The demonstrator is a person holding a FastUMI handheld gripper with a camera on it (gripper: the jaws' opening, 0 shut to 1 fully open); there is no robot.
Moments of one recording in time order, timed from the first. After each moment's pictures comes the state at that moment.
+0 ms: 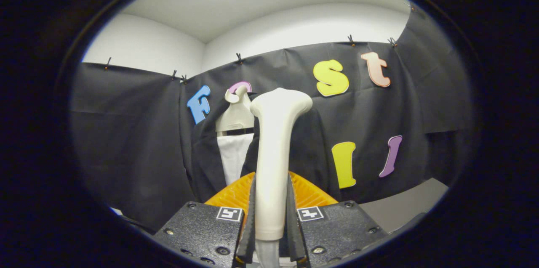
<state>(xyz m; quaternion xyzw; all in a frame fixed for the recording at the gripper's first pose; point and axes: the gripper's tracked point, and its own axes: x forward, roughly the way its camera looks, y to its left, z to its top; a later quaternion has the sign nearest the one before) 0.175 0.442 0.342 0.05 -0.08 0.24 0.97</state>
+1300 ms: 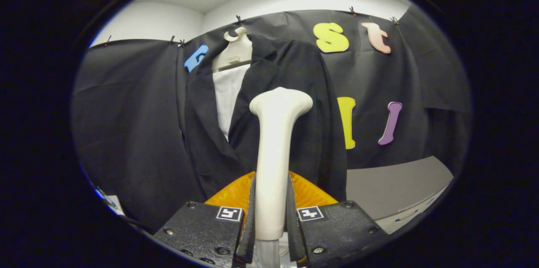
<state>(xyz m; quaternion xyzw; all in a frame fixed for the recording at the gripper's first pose) 0.185 0.436 0.205 0.01 0.04 0.22 0.97</state>
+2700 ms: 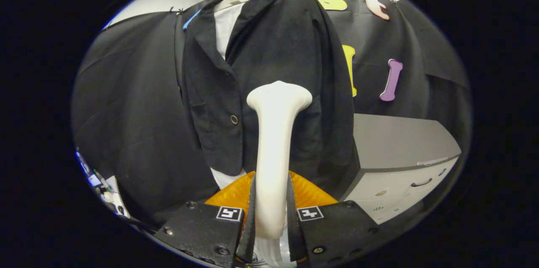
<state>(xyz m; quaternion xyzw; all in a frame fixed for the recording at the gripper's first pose) 0.168 0.426 0.044 -0.03 0.17 0.22 0.96</state>
